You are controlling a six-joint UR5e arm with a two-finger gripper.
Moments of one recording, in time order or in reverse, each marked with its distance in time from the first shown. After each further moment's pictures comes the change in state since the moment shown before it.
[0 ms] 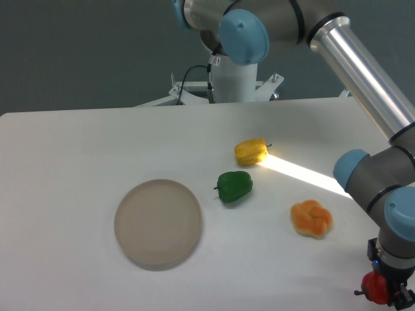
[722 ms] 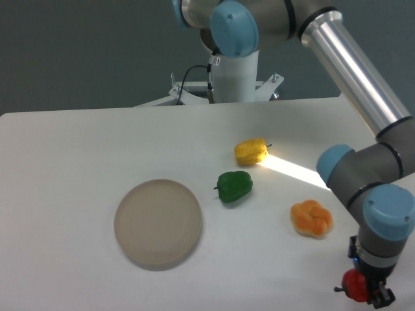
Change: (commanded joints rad) arm -0.086 0.123 -0.133 -0.049 -0.002 -0.034
